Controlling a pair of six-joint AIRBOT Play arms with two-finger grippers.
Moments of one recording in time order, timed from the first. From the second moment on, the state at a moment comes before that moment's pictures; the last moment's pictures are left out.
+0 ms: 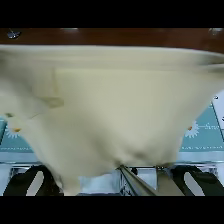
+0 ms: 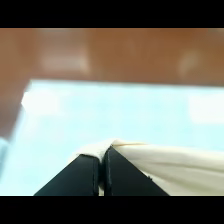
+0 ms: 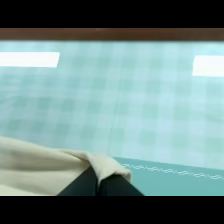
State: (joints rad) left arm 0.18 -0.66 1.25 1.43 -1.04 -1.46; right arm -0.13 -0.78 1.52 -1.24 1.46 1.55
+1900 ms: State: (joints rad) left arm 0.37 -1.43 1.13 1.19 -1.41 -1.35; right arm -0.34 -1.58 1.46 -1.03 1.47 1.36
